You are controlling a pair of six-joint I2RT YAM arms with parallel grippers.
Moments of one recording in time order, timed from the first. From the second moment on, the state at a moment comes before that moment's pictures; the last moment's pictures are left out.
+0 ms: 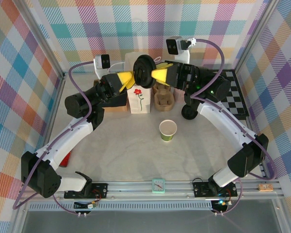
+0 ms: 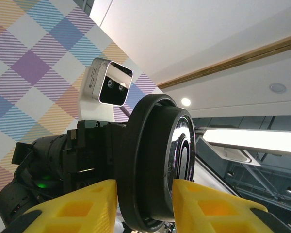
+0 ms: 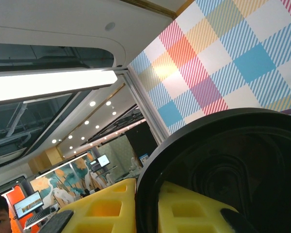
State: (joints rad) left arm -0.50 1.32 1.15 1.20 0.78 -1.62; right arm 0.60 1.55 1.60 1.26 -1.06 1.80
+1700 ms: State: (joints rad) left arm -0.50 1.27 1.13 1.20 0.75 -1.61; right arm 0.60 1.30 1.45 0.60 -1.02 1.22
